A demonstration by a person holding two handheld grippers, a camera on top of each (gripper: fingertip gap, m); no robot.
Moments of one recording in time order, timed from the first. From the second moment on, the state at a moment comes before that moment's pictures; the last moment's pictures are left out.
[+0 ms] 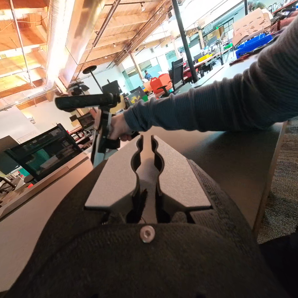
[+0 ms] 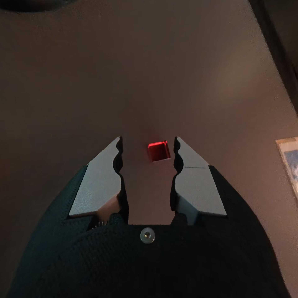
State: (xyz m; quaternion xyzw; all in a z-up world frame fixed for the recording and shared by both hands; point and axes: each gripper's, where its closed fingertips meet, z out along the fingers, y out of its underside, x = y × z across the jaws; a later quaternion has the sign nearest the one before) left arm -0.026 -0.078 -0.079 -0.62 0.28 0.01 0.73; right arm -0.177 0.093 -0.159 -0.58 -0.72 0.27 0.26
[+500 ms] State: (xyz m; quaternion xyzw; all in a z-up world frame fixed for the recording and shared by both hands) left arm -0.028 -0.076 -0.080 -0.62 0.28 0.02 0.73; right arm -0.172 0.103 -0.183 -0.60 -0.70 0.30 0.24
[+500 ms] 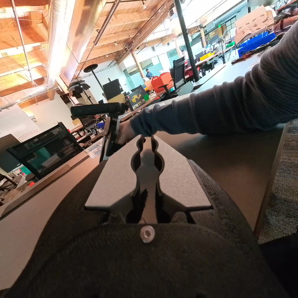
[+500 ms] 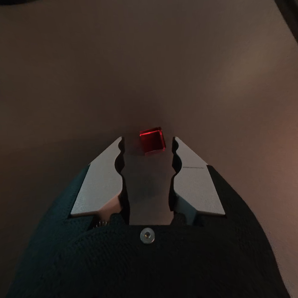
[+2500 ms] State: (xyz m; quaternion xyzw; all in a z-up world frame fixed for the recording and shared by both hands) left arm -0.029 -0.080 -0.082 -0.62 0.28 0.02 0.73; right arm -0.240 -0.181 0.034 -0.30 -0.84 0.42 0.16
